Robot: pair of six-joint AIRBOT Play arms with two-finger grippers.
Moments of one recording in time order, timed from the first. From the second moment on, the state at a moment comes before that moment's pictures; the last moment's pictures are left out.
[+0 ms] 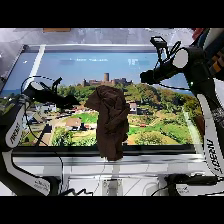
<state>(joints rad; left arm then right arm) 0.11 -1.78 1.39 0.83 -1.20 -1.13 0.25 -1.51 1.81 -1.47 1.34 1.55</state>
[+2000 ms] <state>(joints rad) -0.07 -1.35 1.39 1.13 -0.86 -1.00 0.36 -1.53 1.41 -1.06 1.13 1.39</state>
